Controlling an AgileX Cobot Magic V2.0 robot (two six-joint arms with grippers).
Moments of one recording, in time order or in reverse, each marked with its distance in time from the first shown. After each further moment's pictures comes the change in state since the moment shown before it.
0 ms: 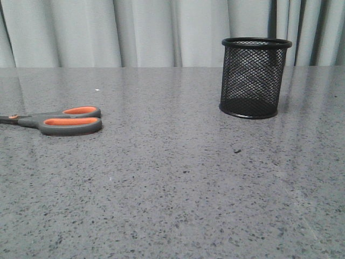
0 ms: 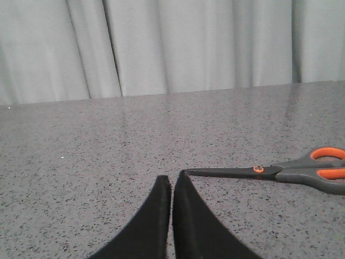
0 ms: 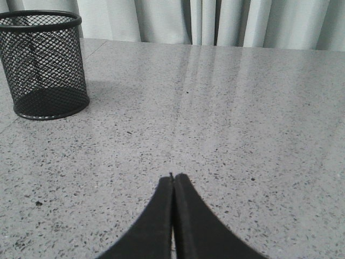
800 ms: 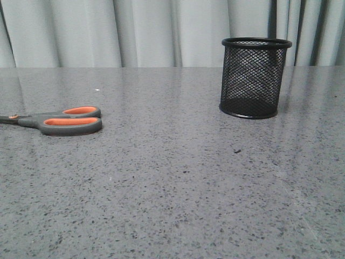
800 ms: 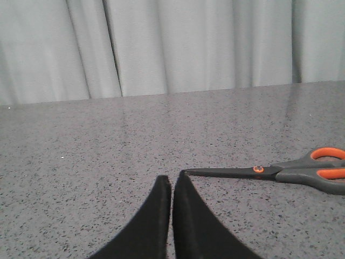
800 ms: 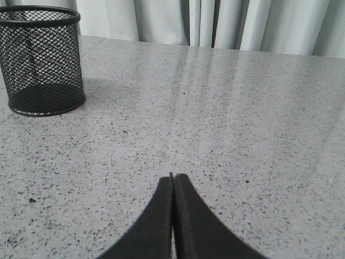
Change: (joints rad) left arm 0.000 0.000 0.000 0.000 0.000 0.000; right arm 0.000 0.000 0.000 -0.038 0.000 0.000
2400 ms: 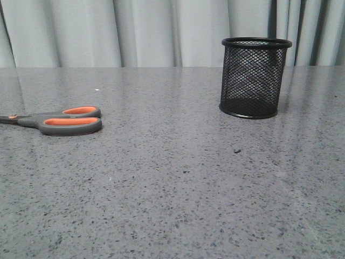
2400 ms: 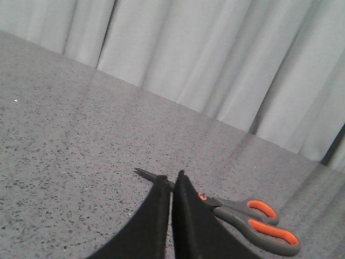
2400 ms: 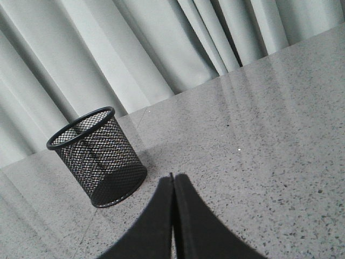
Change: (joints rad) left arm 0.000 0.000 0.000 -0.514 -0.004 0.000; right arm 0.000 0.000 0.000 0.515 -0.150 0.000
